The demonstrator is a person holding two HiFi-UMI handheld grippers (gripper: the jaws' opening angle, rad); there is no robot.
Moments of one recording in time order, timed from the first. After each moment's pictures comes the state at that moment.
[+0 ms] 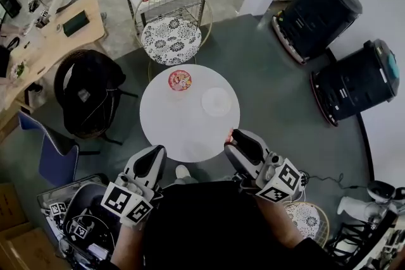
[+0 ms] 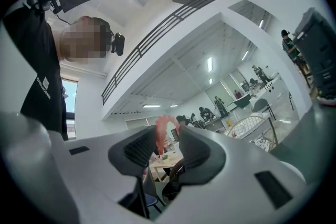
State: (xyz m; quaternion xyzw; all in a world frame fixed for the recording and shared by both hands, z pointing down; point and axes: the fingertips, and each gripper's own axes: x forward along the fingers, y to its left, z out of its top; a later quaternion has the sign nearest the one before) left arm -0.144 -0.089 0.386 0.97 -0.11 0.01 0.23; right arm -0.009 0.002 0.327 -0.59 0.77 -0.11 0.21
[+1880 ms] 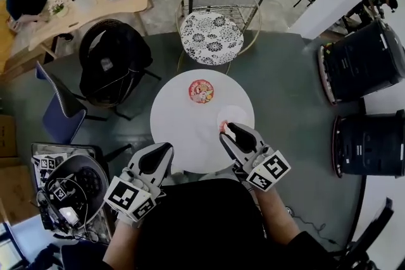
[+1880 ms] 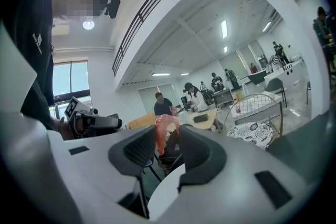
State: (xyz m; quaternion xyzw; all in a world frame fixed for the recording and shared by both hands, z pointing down) left arm -0.087 -0.120 0.406 0.94 -0.24 0.09 0.22; right arm 0.064 -0.108 0.441 -0.49 0.85 -0.19 0.06
